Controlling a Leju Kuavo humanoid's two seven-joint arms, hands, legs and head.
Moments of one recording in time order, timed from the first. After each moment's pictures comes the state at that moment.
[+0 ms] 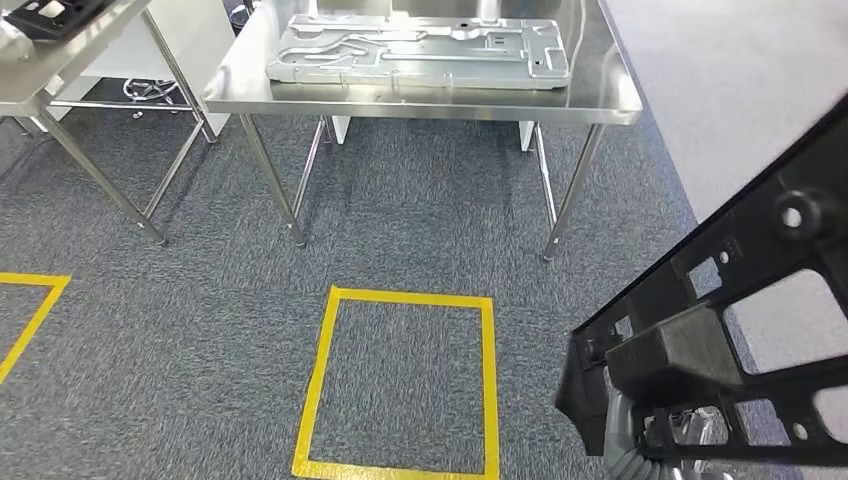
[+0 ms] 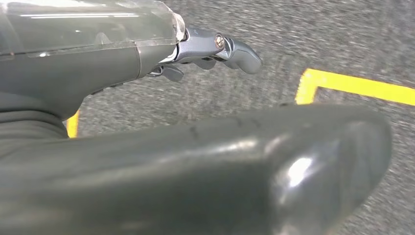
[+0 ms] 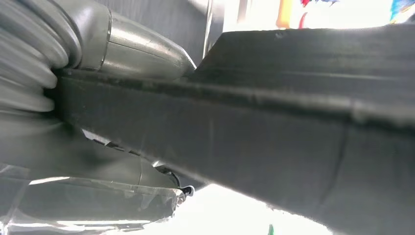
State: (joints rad) left arm -0.06 -0.14 1.32 -0.29 -1.03 -0.03 -0.50; right arm 0.45 0.25 0.12 -2.01 0.42 -0.36 -0.40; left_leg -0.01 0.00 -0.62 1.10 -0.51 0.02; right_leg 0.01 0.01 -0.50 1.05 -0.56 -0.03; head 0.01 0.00
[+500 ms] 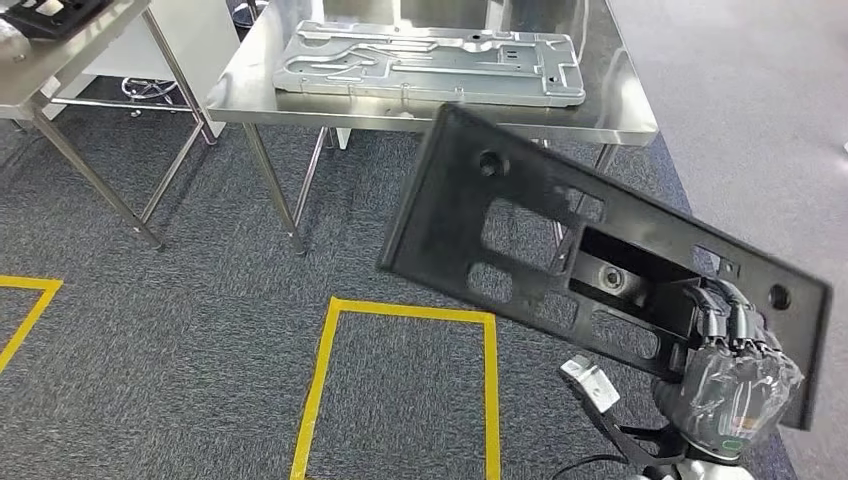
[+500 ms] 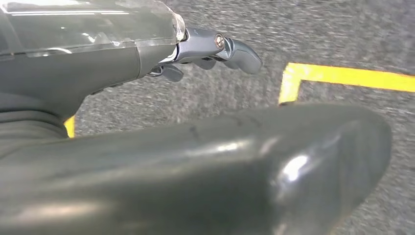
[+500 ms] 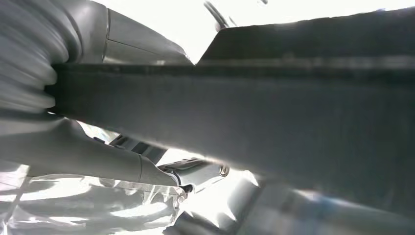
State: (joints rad) left arm -0.07 -0.14 1.30 -0.27 -1.11 -0.03 -0.48; right arm 0.17 0.19 -0.09 -1.97 1.55 -0.69 -0.14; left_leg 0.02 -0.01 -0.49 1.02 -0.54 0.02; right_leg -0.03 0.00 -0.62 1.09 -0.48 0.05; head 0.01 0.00
